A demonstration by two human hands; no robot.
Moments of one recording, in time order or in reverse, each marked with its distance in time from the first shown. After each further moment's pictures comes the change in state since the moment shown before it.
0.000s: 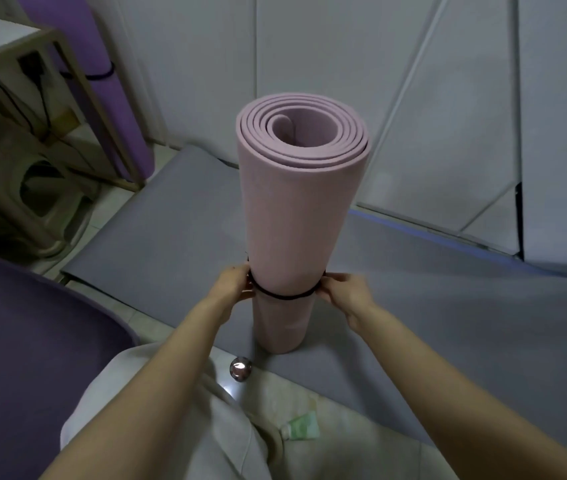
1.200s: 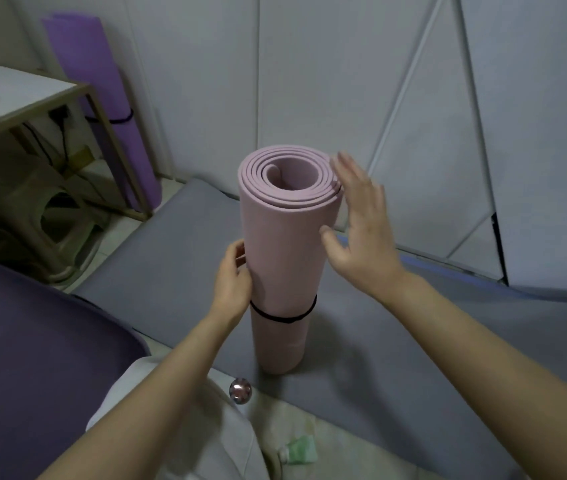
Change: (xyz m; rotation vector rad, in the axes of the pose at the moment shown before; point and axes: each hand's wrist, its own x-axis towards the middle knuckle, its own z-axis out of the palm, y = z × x) left_hand -0.077 0.048 0.000 0.026 0.182 0.597; right_hand -0.106 -0.123 -0.036 -0.601 0.221 -1.351
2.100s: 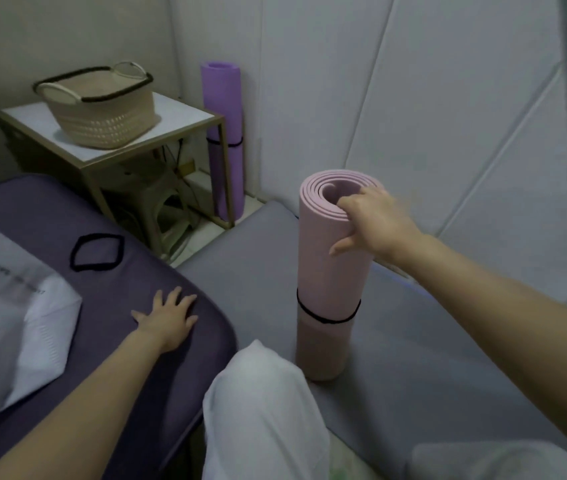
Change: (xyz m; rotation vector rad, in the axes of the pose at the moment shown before) left_hand -0.055 -0.050 -0.237 1.257 -0.206 -0.435; right_hand 0.099 -0.091 0.039 -0.565 -0.571 -0.289
